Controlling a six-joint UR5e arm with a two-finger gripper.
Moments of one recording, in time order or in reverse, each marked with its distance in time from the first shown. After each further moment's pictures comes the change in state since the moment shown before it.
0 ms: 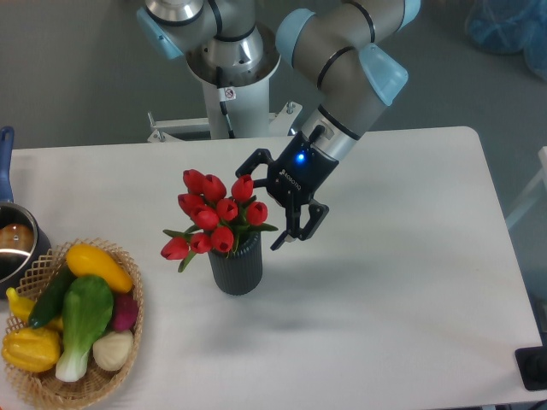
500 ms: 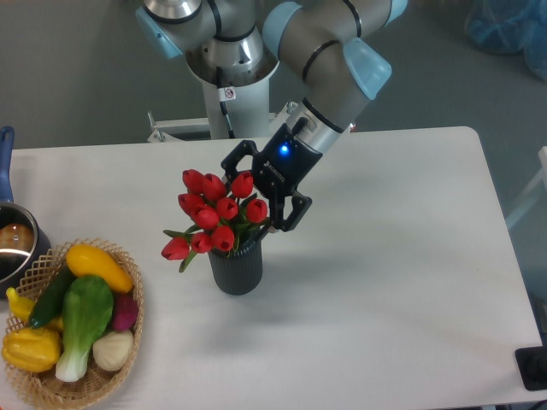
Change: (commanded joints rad) arm -0.025 0.057 -0.028 -0.005 -0.020 -0.003
